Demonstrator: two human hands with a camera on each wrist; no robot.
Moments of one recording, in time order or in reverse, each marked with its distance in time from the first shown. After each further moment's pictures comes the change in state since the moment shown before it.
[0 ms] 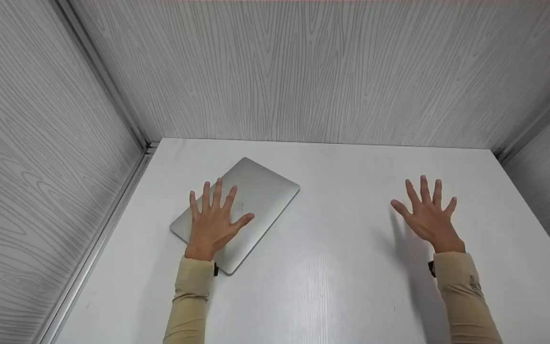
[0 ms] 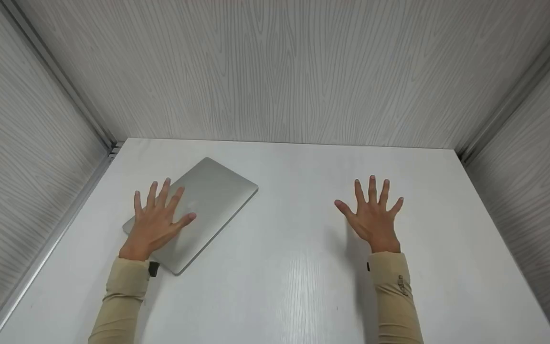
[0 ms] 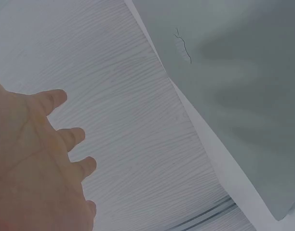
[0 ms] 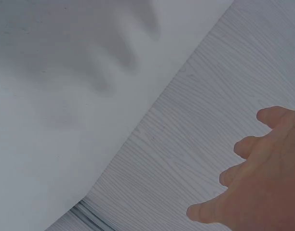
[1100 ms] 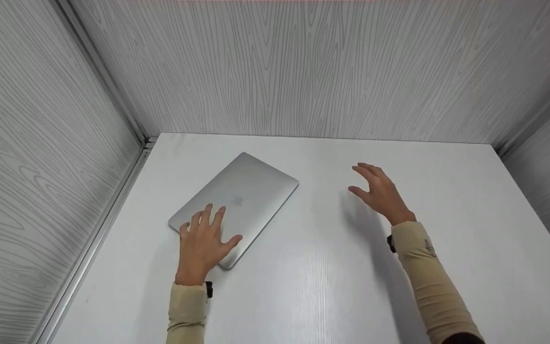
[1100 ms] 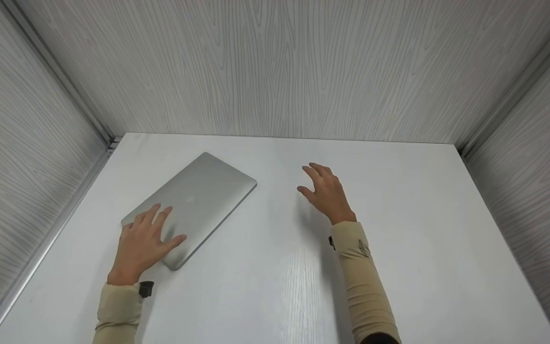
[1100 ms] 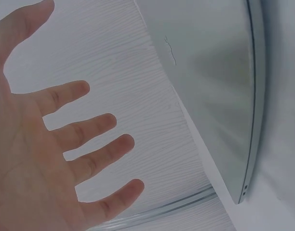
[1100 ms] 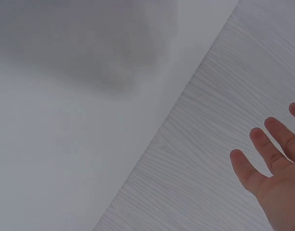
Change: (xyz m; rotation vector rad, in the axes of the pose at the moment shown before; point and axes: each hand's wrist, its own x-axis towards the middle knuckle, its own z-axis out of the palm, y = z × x) left_hand -0.052 0.000 0.012 0.124 0.165 0.020; right_hand 0.062 -0.059 0.041 0.175 0.351 -0.506
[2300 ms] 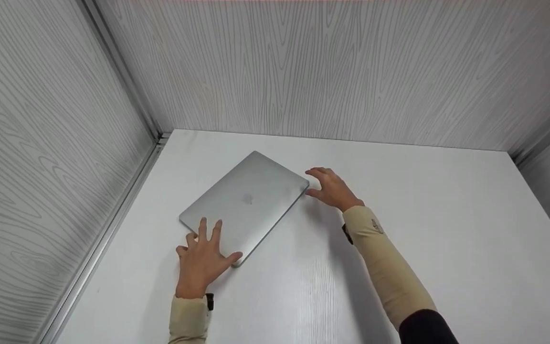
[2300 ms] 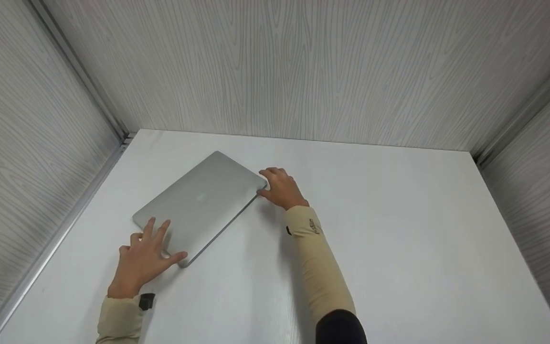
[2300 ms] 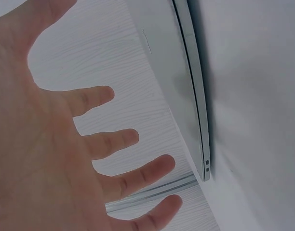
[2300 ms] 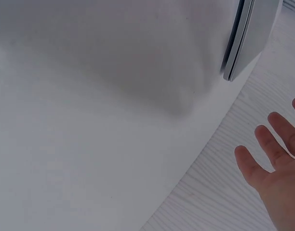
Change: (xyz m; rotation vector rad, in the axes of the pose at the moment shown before) left_hand -0.036 -0.007 -0.004 -0.099 -0.262 -0.245; right_hand 0.068 -0.061 0.088 0.096 -0.361 0.126
